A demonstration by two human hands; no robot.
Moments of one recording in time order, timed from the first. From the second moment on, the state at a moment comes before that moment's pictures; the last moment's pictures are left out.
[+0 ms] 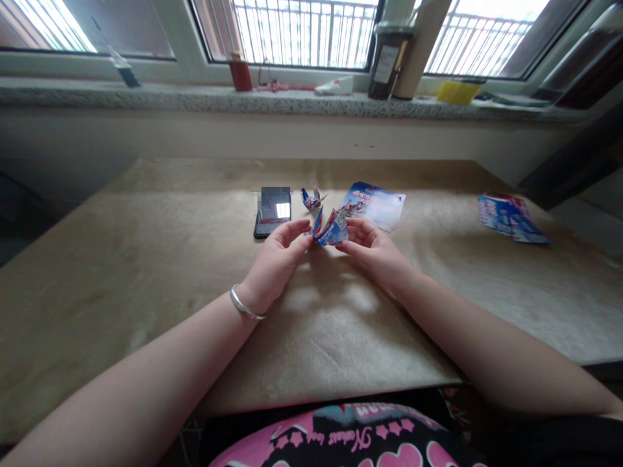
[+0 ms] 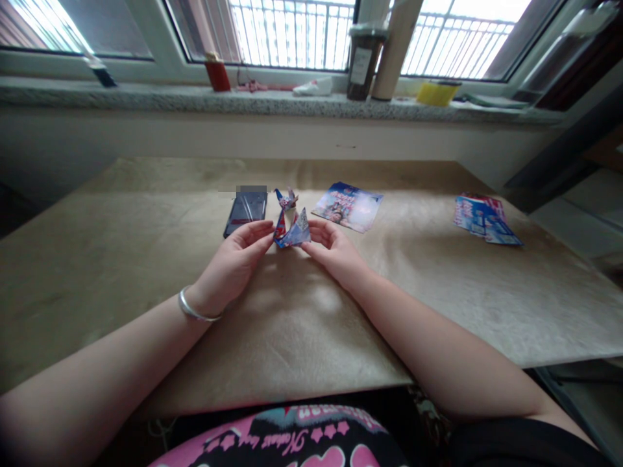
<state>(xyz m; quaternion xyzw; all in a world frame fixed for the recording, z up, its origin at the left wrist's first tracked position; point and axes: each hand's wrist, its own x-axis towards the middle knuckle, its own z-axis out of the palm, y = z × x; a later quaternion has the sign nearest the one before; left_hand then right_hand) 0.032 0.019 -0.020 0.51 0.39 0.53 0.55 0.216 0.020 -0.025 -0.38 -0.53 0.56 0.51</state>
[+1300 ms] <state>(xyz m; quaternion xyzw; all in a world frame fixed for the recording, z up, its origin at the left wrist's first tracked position) 0.034 0.015 -0.020 0.41 0.40 0.53 0.63 0.217 0.024 -0.026 -0.45 -0.42 0.60 0.52</state>
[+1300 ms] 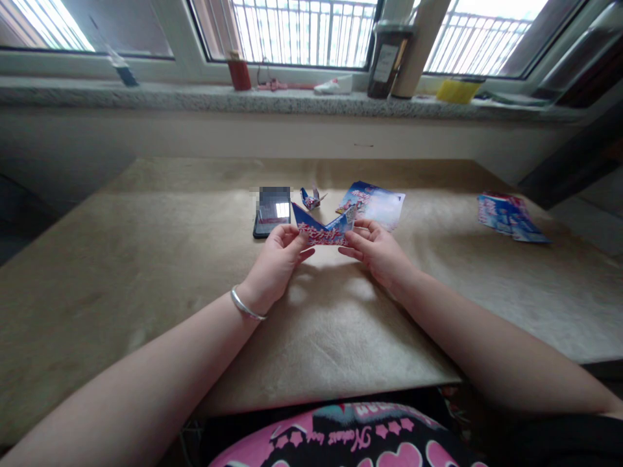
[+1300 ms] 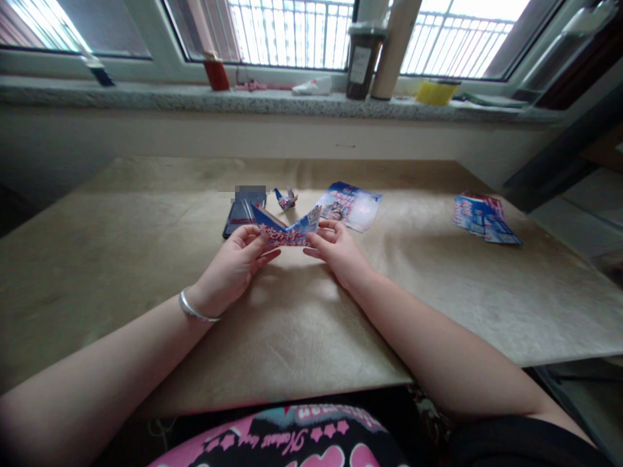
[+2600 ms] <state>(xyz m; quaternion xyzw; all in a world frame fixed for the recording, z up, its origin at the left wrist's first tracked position) 0.033 0.016 -0.018 0.49 0.40 0.49 0.60 0.217 0.024 -0.024 -0.46 -0.48 0.57 0.48</state>
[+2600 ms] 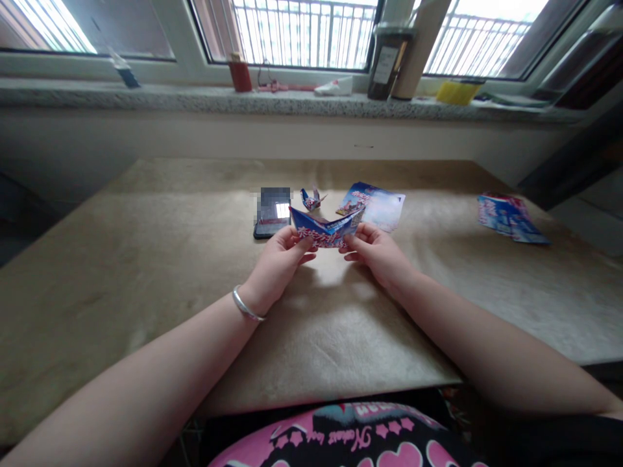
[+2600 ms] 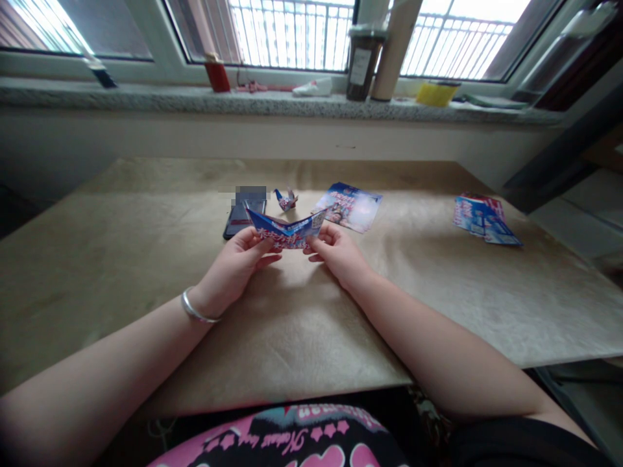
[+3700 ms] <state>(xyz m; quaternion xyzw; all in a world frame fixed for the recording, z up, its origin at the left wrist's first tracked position) 0.034 0.014 -0.019 0.66 0.40 0.41 0.49 0.215 0.023 -0.033 -0.40 -0.65 0.46 0.45</state>
